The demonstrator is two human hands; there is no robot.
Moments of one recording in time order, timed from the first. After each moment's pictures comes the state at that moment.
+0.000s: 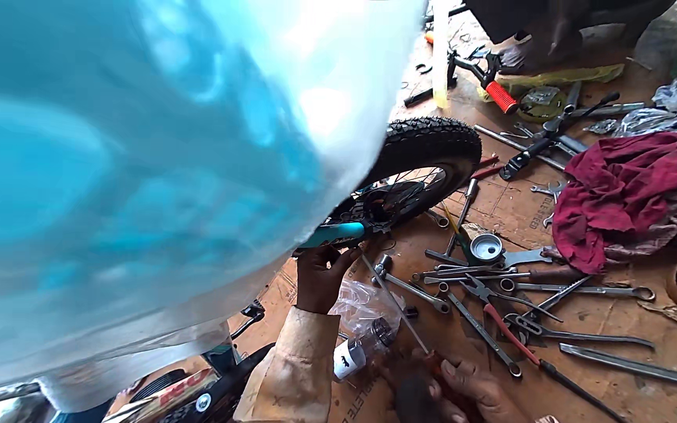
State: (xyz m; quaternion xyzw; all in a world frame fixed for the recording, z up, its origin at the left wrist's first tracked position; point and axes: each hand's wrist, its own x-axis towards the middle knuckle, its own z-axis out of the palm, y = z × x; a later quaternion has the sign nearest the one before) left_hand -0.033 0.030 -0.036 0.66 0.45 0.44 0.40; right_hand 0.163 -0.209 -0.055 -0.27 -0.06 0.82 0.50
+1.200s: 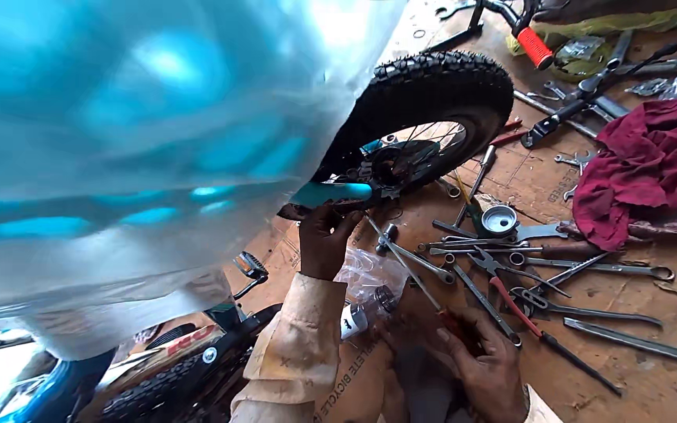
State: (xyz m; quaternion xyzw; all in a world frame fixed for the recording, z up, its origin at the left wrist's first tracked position) left_hand -0.037 0.030 -0.044 0.68 0.45 0.44 0.37; right_hand 0.141 -0.214 -0.068 -0.63 -0.35 0.41 0.56
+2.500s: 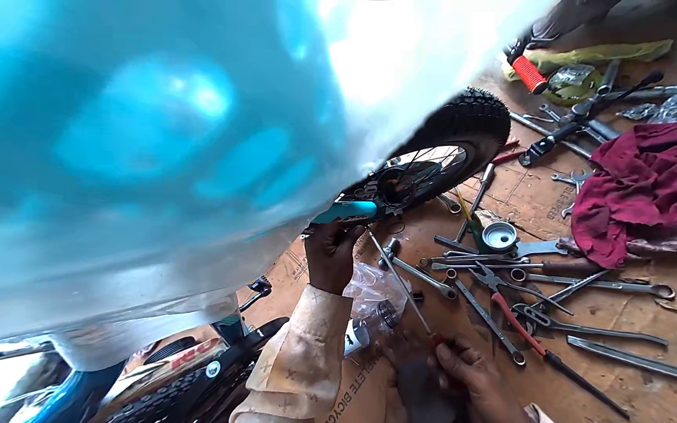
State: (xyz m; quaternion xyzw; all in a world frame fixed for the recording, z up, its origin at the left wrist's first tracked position) left_hand -0.033 0.031 -0.047 0.71 0.45 0.46 0.30; right_hand 0.142 -0.209 -0.059 -0.47 -0.12 0.70 0.53
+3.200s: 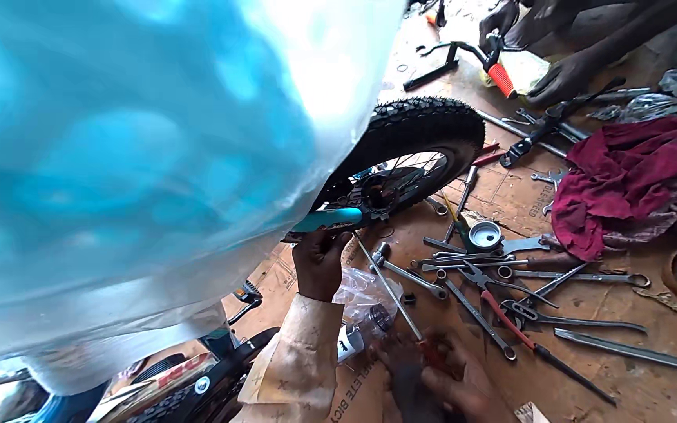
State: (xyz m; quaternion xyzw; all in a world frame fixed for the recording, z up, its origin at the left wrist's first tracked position) left_hand -0.034 0.027 -0.043 0.70 0.45 0.45 0.31; right_hand 0.140 -0.215 -0.049 -0.44 -0.19 0.69 0.54
